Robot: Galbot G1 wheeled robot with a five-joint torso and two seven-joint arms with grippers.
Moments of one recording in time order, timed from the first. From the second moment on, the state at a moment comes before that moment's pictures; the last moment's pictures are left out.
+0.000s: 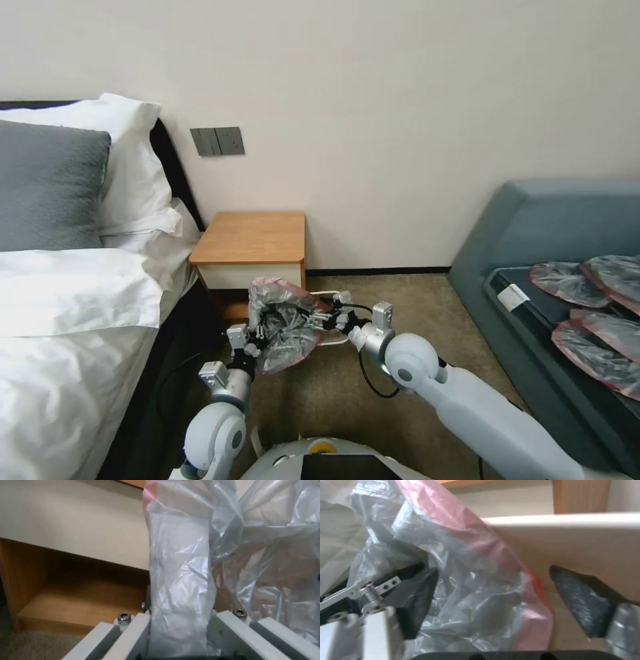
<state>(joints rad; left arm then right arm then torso) 1.65 -1.37 -0.41 -2.21 -0.45 0.14 -0.16 -0.94 0.87 -0.15 2.13 1.00 -0.38 0.18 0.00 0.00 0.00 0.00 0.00</state>
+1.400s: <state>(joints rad) 1.66 -1.36 -0.44 -2.12 -0.20 -0.05 -0.07 -0.98 0.78 -0.01 2.18 0.88 -0.30 0.06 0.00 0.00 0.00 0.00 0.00</state>
